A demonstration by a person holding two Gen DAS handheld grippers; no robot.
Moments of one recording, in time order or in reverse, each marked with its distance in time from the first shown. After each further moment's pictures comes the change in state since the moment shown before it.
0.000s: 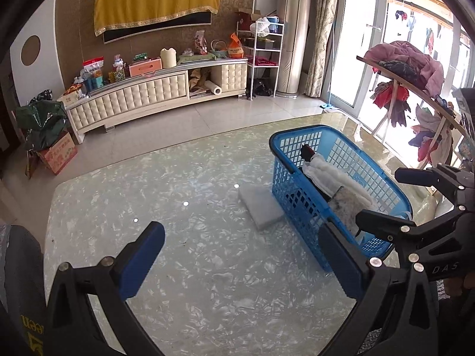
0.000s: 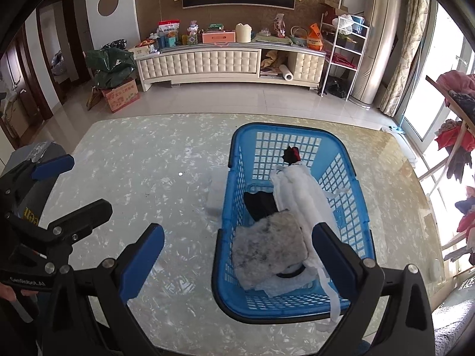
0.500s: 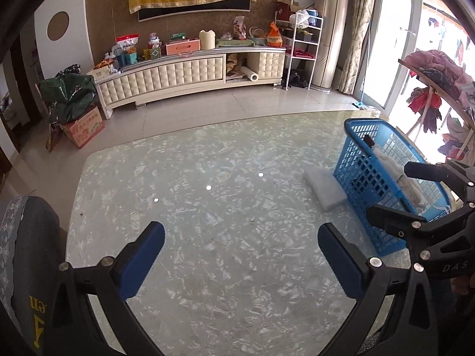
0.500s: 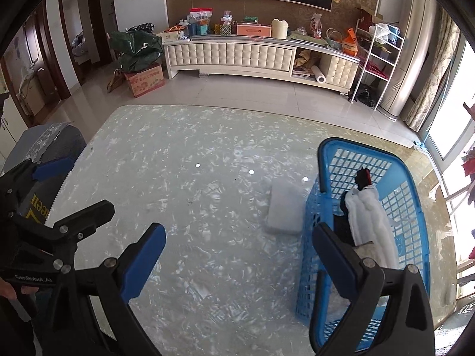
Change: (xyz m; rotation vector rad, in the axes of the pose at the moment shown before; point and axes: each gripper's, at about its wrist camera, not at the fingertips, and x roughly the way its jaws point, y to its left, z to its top) left arm 0.005 0.093 -0.029 -0.096 0.058 0.108; right arm 0.053 0.063 0.023 -0.101 0.031 0.087
